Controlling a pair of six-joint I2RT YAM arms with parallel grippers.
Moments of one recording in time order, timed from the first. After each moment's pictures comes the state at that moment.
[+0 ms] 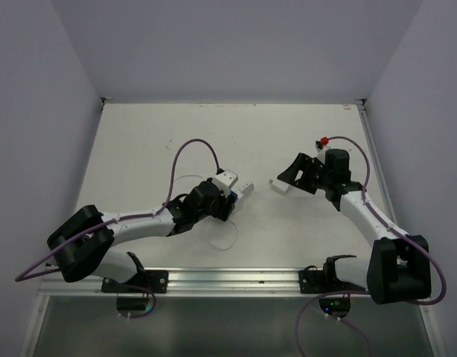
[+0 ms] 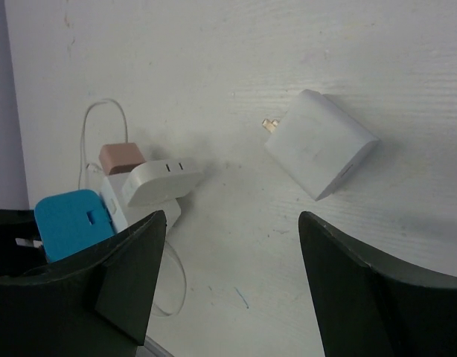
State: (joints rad) left arm -0.90 1.40 0.62 0.19 -0.18 -0.20; right arm 0.09 1.22 0.67 -0.14 -0.43 0.57
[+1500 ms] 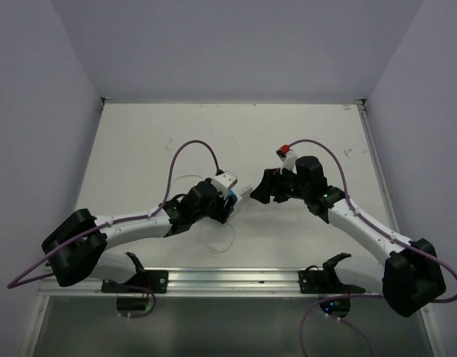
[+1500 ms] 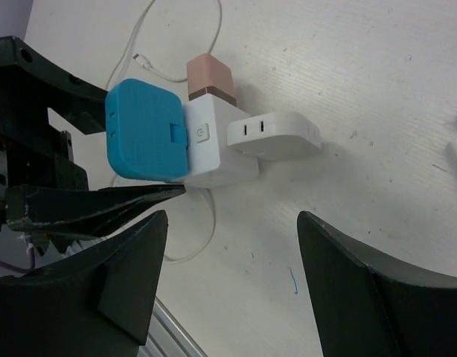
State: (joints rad) left arm -0.90 1.35 0.62 0.12 -0.14 -0.17; right arm 0.47 1.14 0.67 -0.11 -0.40 0.43
